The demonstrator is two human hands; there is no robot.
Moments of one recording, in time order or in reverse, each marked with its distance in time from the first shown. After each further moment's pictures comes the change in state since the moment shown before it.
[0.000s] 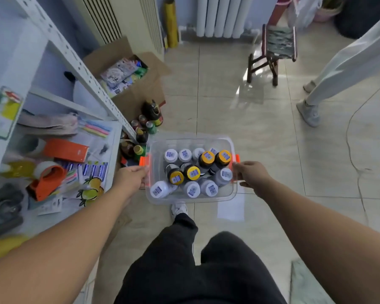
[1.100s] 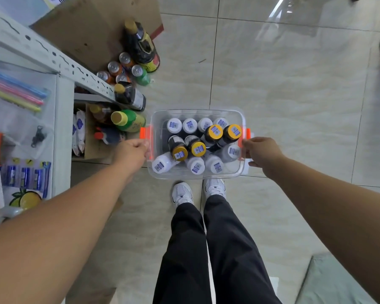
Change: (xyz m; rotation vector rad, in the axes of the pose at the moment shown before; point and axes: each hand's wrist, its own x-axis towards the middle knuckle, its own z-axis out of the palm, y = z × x) left_hand 0.301 -0.102 0.089 0.207 0.070 -0.187; right_hand 0.311 0.047 0.111 -0.162 0.016 0.244
